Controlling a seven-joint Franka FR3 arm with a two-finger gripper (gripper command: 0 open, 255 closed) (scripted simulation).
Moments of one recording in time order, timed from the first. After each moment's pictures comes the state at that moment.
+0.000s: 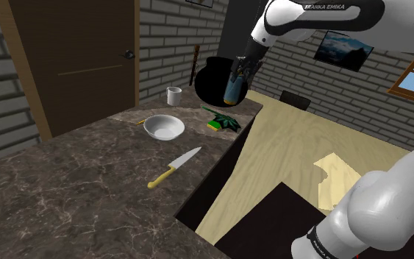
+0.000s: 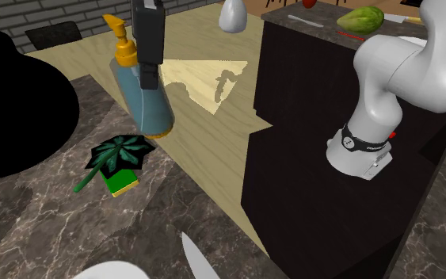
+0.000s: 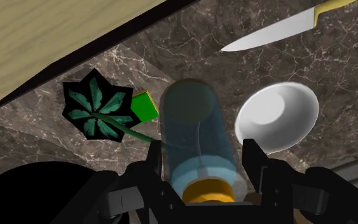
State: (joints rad) arm 0.03 -0.15 -0.15 -1.89 0.04 1.97 0.00
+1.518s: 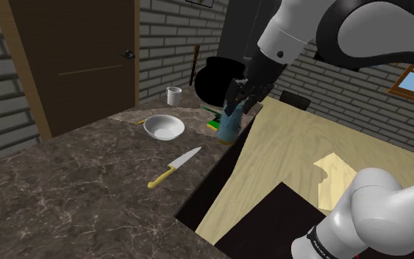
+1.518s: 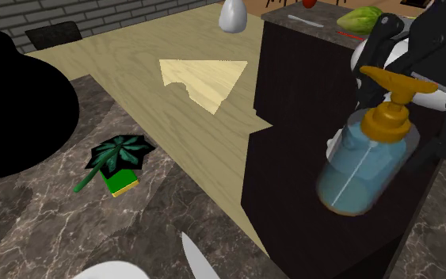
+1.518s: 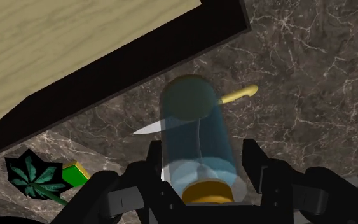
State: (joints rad) arm 0.19 -0.63 0.21 -2.29 0.07 1.91 0.49
